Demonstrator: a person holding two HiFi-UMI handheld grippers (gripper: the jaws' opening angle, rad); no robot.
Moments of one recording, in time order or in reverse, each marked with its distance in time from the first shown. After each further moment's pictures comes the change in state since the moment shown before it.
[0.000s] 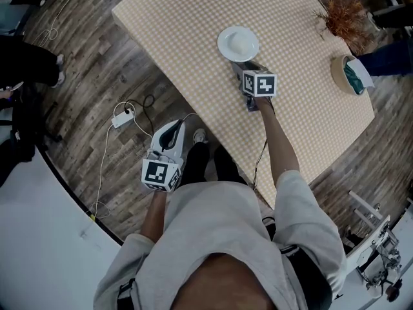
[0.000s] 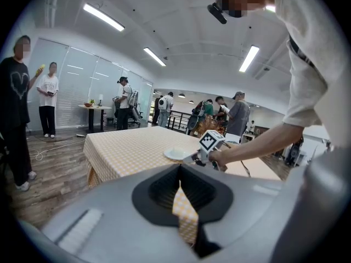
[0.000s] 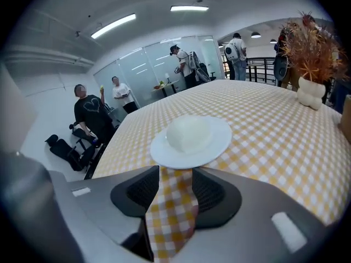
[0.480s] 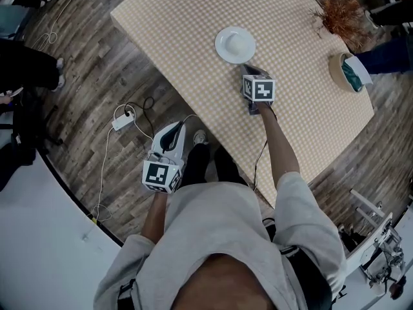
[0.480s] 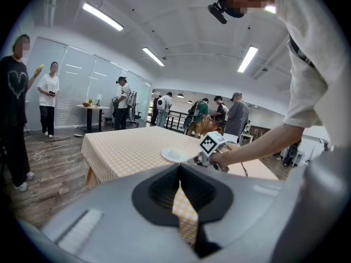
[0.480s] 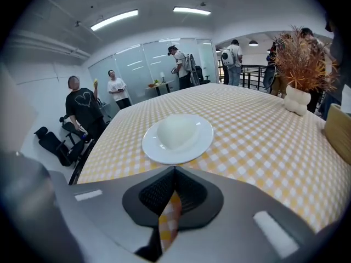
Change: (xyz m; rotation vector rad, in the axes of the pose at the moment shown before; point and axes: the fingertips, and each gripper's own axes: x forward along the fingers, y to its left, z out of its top) left arm -0.004 -0.007 0.001 0.006 -0.002 -0.018; right arm -0.016 -0.017 -0.013 -0.036 -0.004 -0.116
